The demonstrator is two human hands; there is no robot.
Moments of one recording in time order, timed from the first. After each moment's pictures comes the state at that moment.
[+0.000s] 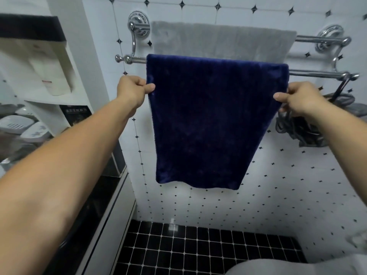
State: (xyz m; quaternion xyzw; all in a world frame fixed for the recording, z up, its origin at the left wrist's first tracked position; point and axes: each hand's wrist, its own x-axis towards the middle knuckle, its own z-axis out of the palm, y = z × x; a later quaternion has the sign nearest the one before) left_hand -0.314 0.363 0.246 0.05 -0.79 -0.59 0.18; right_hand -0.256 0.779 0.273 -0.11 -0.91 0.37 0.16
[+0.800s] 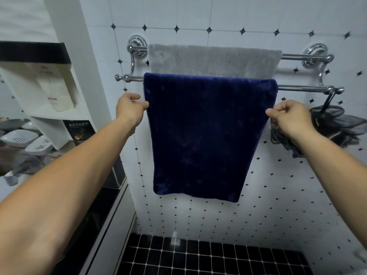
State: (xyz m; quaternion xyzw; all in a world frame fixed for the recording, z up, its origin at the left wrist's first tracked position) left_hand -0.294 0.372 0.246 0.10 -0.76 -0.61 0.19; right_hand -0.238 0.776 0.254 -0.13 -0.85 0.44 0.25
